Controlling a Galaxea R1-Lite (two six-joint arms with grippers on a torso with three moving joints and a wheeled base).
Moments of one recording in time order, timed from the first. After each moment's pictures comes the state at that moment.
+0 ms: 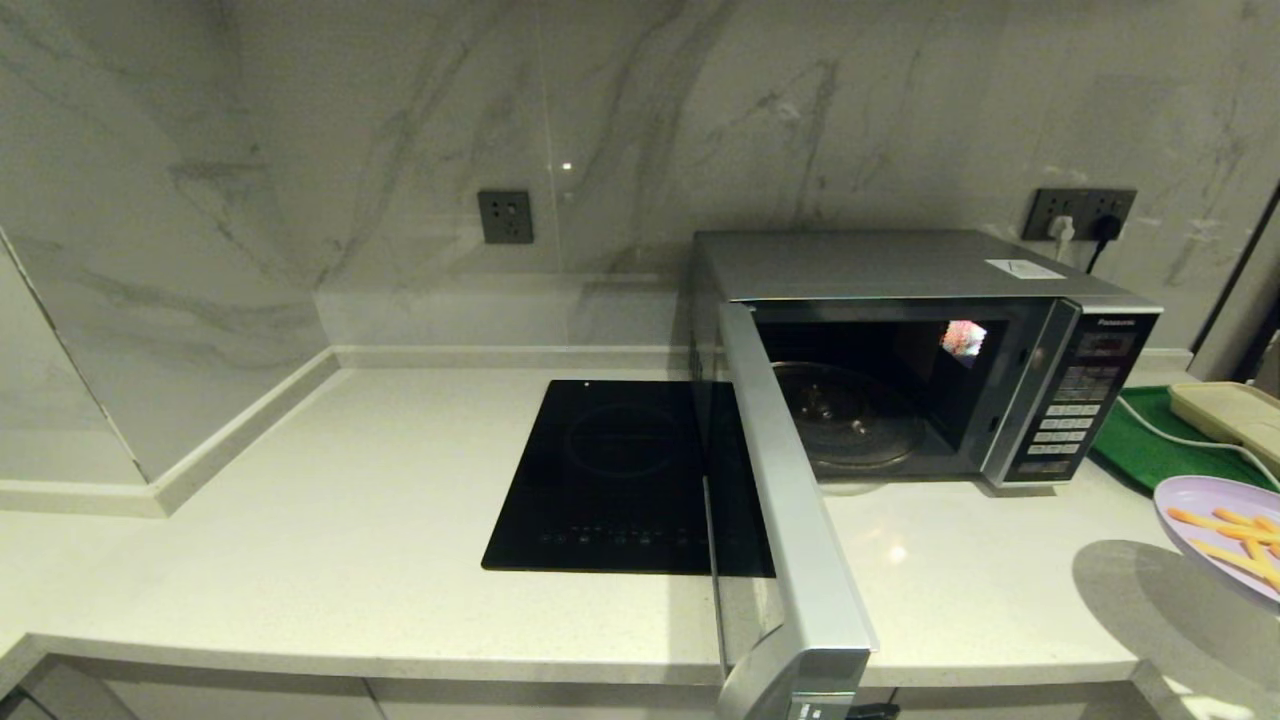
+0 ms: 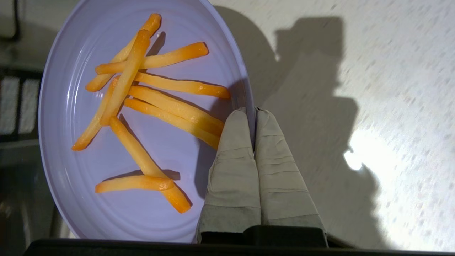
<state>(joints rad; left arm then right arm) 0.00 0.00 0.00 -0.01 0.01 -0.05 -0.81 1.54 -0.74 0.03 0.01 0.63</state>
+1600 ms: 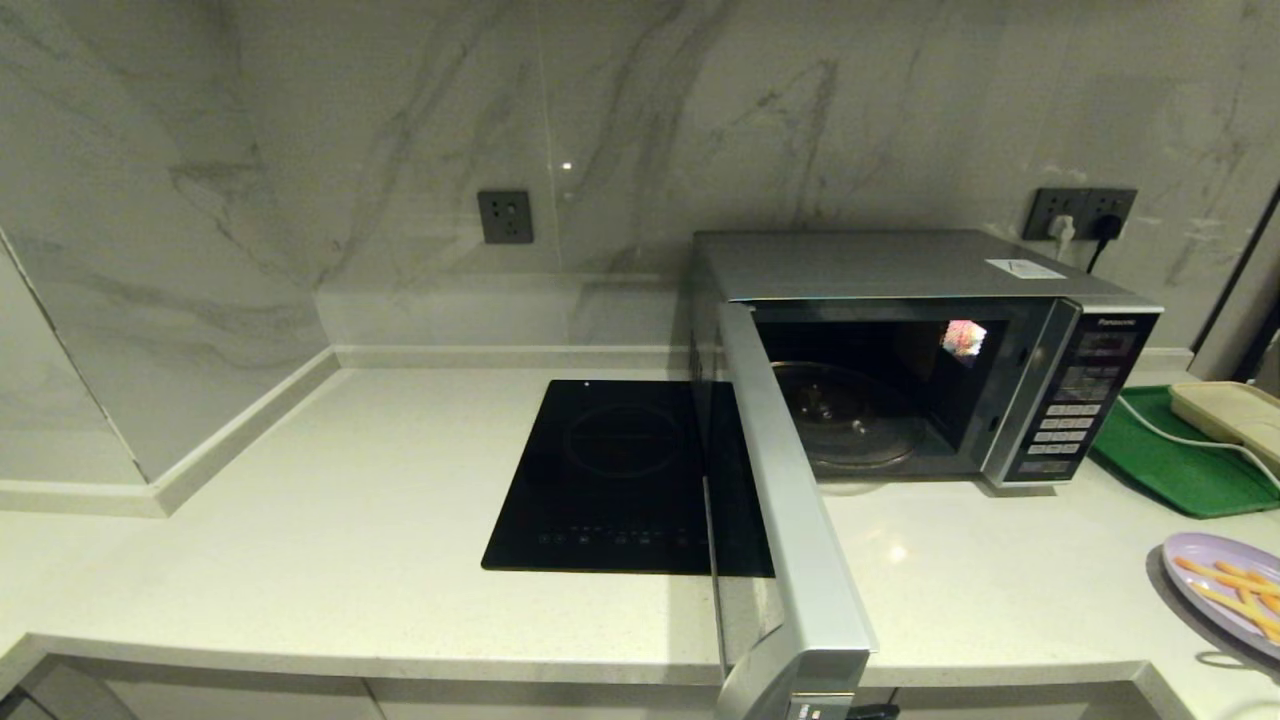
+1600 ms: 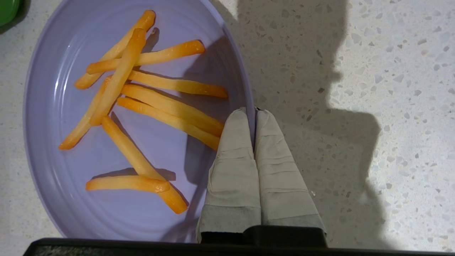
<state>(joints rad) 0.00 0.00 0.00 -0.01 0.01 -0.05 -0.91 2.05 -0.86 -0.26 0.02 0.55</state>
